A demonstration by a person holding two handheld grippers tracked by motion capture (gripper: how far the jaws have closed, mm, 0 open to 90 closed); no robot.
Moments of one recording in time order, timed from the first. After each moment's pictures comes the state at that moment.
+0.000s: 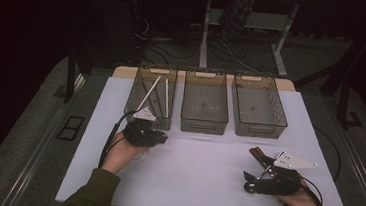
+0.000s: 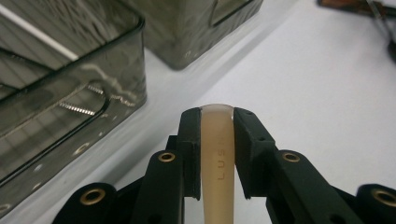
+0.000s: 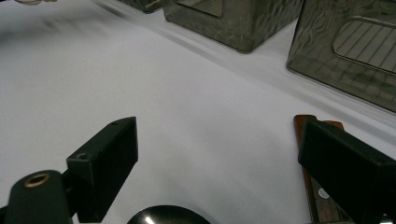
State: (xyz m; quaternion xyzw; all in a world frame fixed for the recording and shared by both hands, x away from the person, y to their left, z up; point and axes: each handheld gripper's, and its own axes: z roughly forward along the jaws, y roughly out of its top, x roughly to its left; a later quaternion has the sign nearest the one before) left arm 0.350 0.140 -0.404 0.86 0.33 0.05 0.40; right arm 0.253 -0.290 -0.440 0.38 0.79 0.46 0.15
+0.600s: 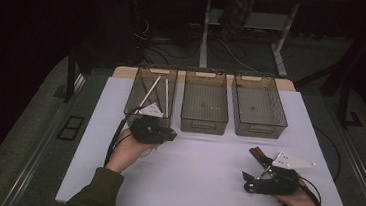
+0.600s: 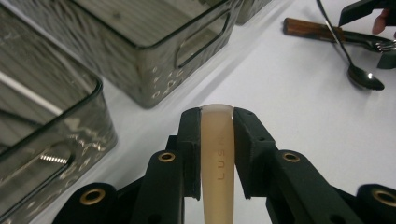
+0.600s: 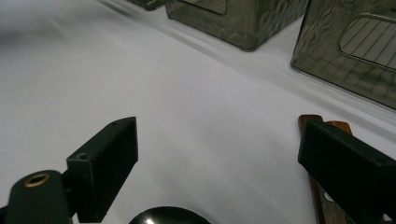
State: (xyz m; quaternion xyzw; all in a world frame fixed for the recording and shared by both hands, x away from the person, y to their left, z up) left arm 0.351 0.118 -0.386 0.85 0.30 0.05 0.42; right arm 0.255 -0.287 -0.442 0.37 0.79 0.46 0.15
